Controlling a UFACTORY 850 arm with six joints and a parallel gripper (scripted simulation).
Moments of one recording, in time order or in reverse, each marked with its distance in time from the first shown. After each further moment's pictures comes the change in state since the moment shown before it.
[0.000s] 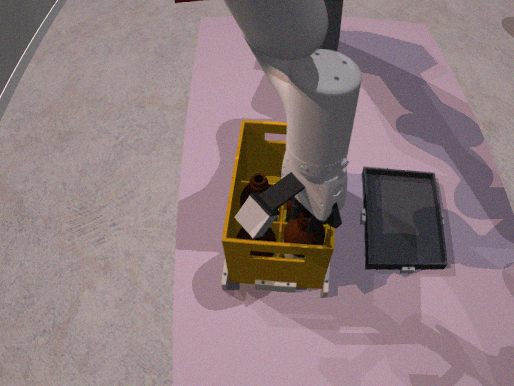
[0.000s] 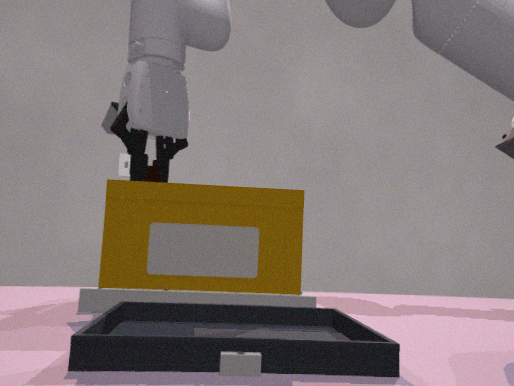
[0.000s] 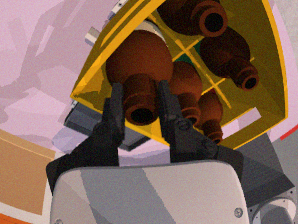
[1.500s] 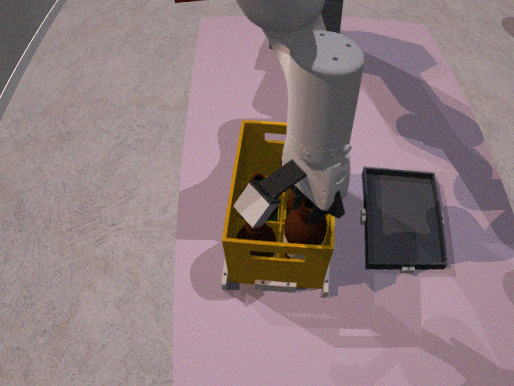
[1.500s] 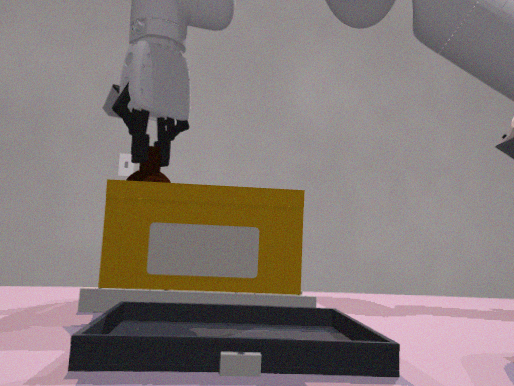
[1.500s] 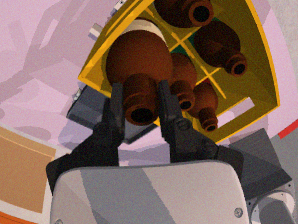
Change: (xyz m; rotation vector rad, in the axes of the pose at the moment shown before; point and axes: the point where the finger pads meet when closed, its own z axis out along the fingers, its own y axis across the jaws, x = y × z) arm 0.000 0.000 -0.029 0.001 0.001 0.000
